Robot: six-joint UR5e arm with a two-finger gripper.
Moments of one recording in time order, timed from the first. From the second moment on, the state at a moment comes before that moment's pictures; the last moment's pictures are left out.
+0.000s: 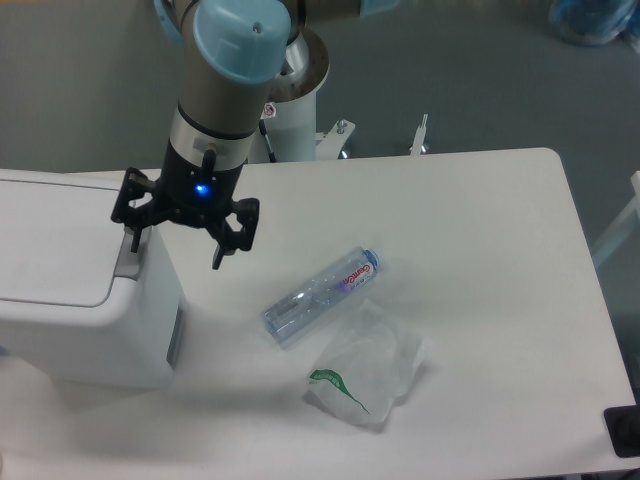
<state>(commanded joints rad) 2.25 -1.75 -1.46 -1.35 1.16 0.25</state>
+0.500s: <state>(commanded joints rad) 2.25 -1.75 -1.47 -1.35 1.17 0.25</state>
